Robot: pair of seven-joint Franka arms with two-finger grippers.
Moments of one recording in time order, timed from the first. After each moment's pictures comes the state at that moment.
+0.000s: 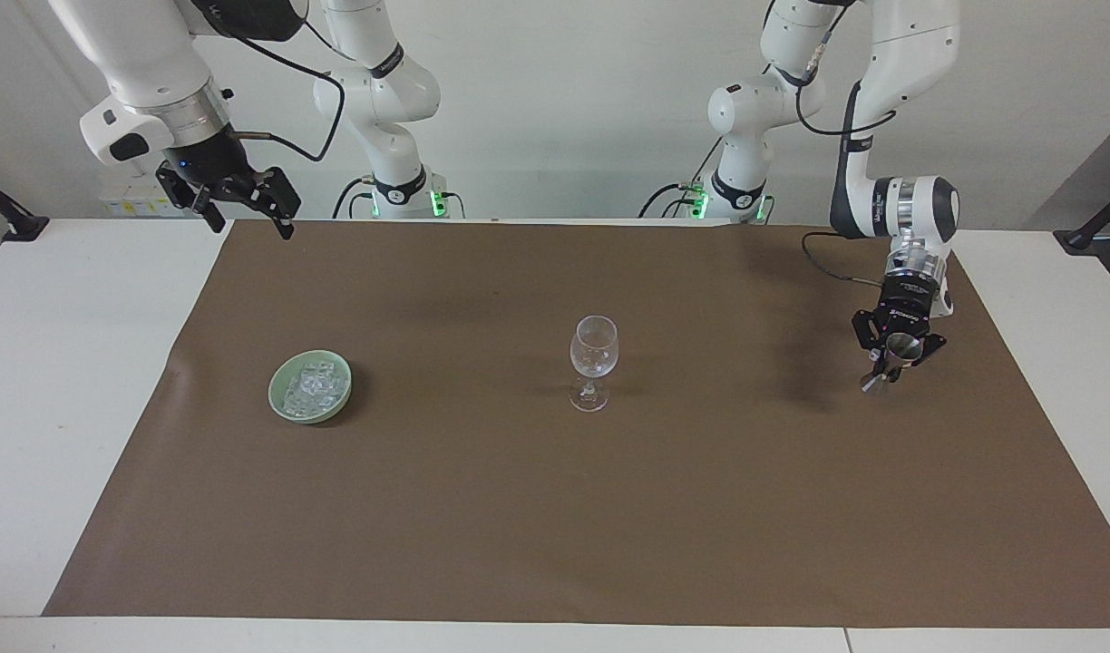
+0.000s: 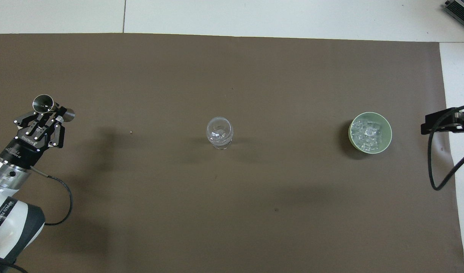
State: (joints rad) left arm 0.21 -0.03 0.03 -2.44 -2.10 2.14 -0.56; right arm 0.06 -0.02 -0.11 -1.54 -0.02 1.49 0.07
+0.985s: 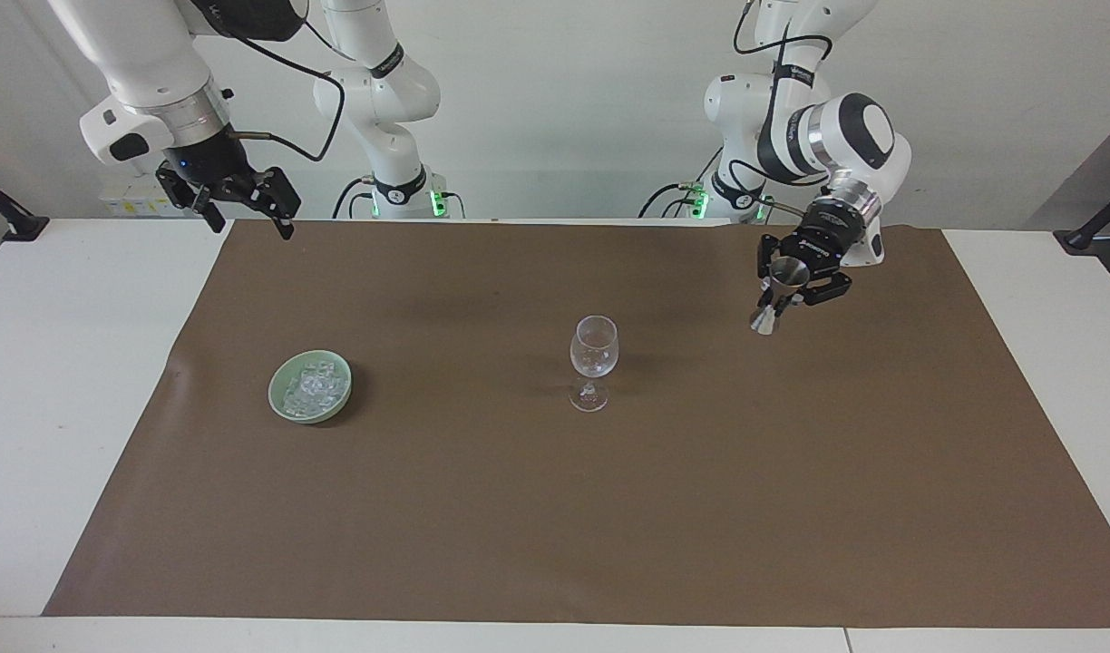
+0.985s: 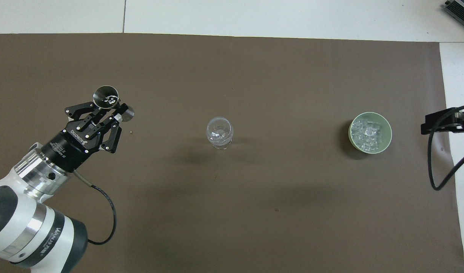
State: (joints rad) left arm -0.16 -0.27 -0.07 -2.39 -2.10 2.47 -0.82; right arm 0.06 -0.02 -0.11 -1.54 -0.02 1.49 0.07
